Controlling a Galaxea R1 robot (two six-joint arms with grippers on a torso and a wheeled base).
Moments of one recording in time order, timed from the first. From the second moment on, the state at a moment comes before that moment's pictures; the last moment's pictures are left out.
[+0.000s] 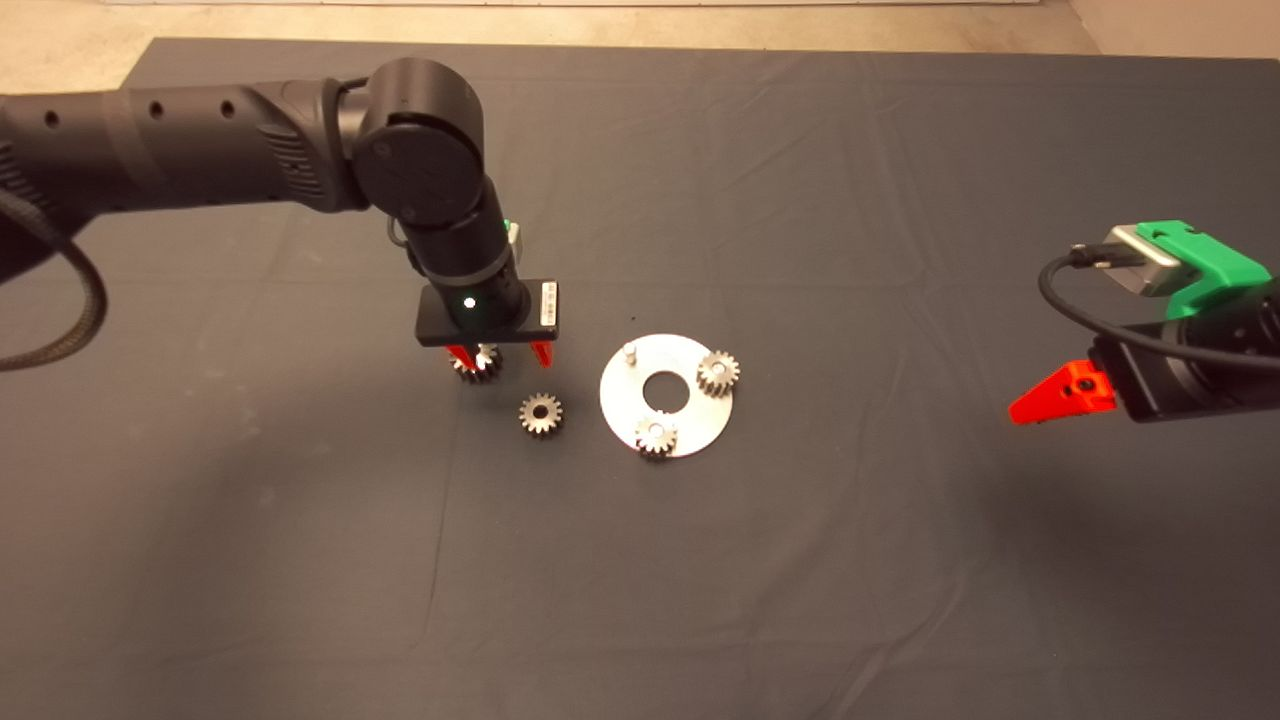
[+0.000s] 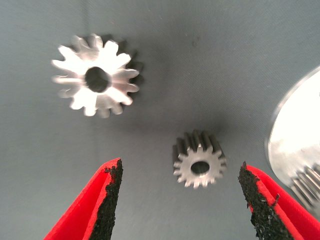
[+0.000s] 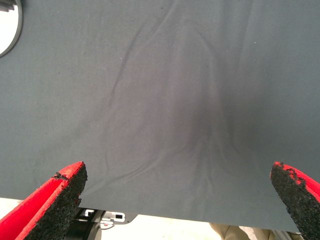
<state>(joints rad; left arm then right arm) -0.46 2.58 -1.16 0.26 1.50 -1.51 0.70 2.06 -0.53 -0.08 -1.53 1.48</state>
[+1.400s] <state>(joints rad) -0.36 2.59 -1.13 0.34 1.46 -1.61 0.70 2.06 -0.53 -0.08 -1.53 1.48</state>
